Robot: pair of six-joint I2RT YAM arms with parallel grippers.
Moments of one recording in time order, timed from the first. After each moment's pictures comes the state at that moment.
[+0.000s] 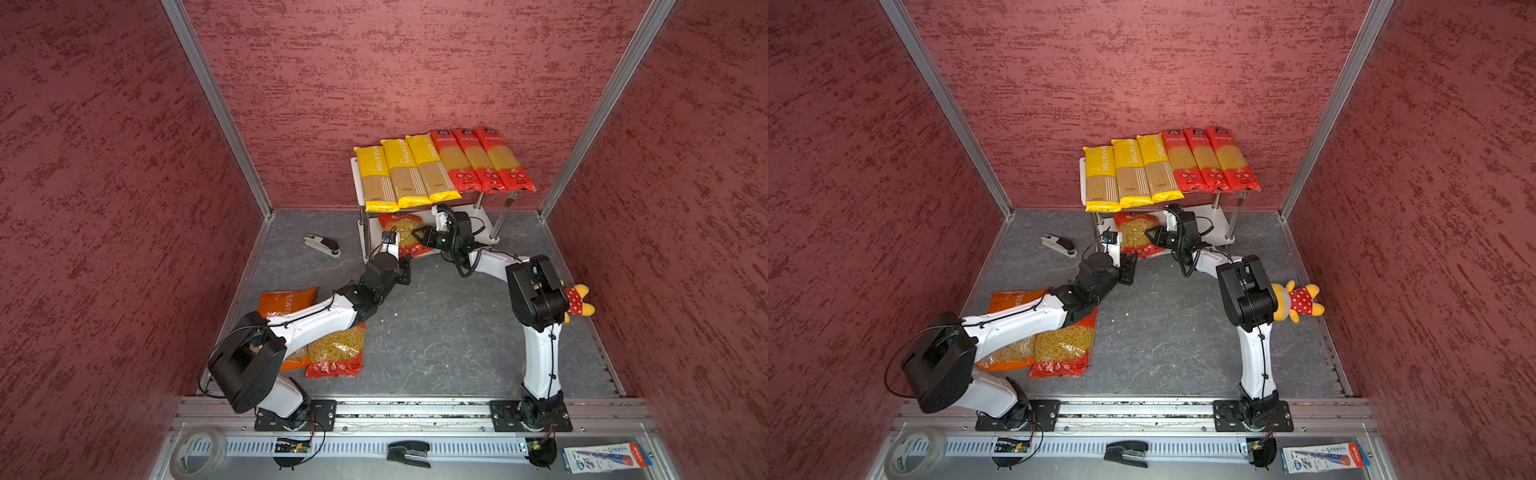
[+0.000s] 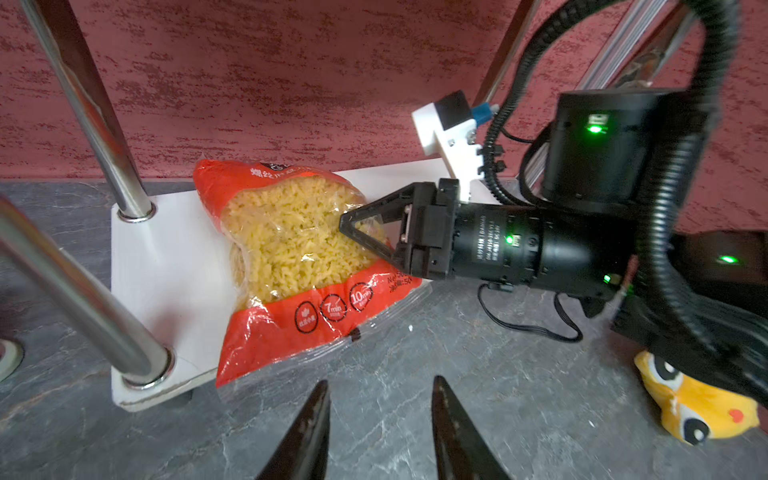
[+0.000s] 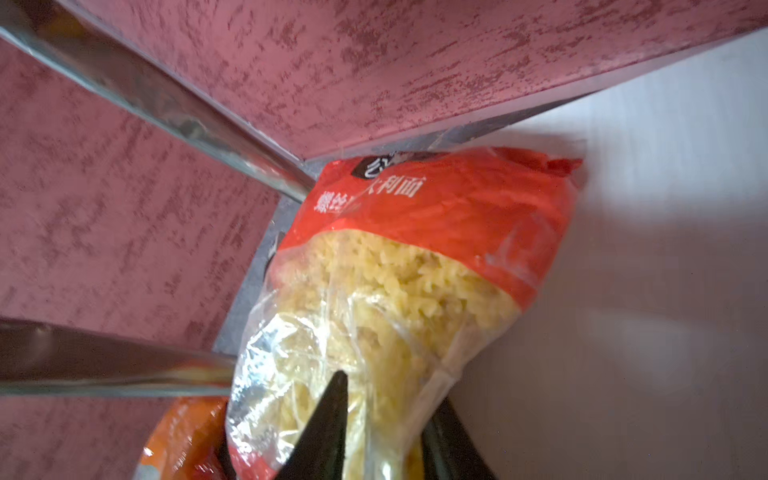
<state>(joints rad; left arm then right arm) -0.76 1.45 0.88 0.24 -0.31 -0.37 0.33 2.12 1.43 0.29 -0.50 0.61</state>
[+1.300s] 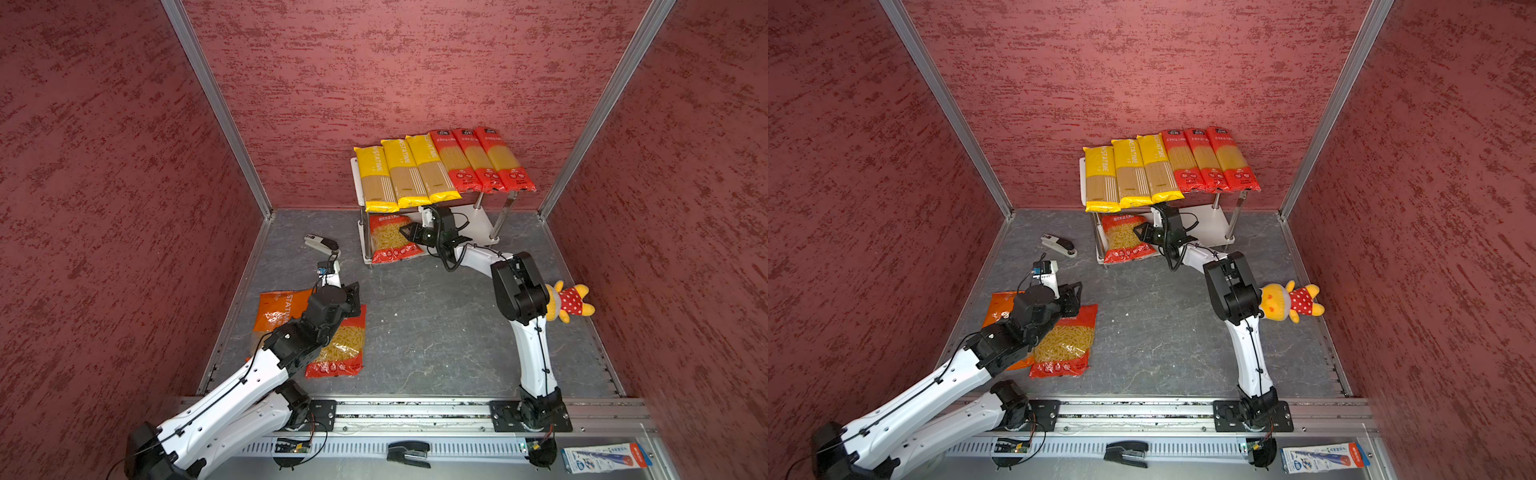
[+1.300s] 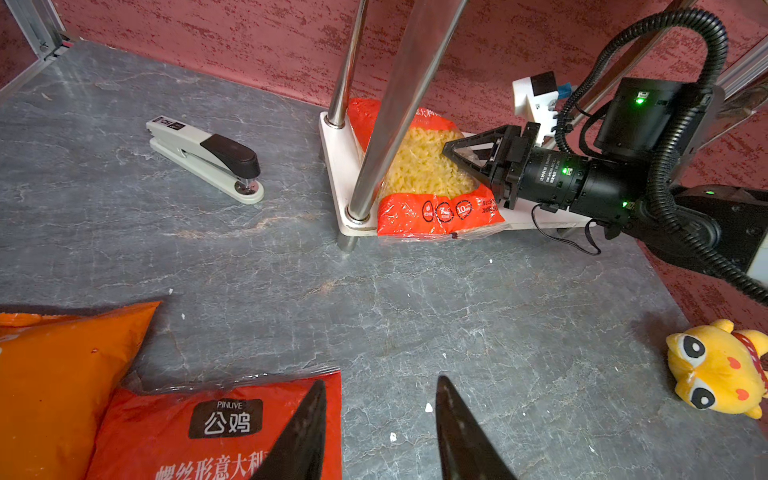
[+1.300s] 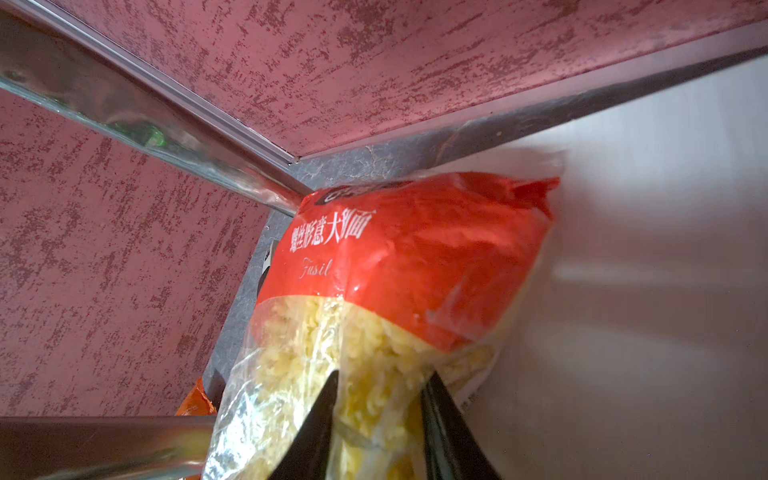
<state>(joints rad) -0.69 0.80 0.64 -0.33 -0.40 -0.58 0.41 2.26 1.65 0.20 -0.45 0.66</state>
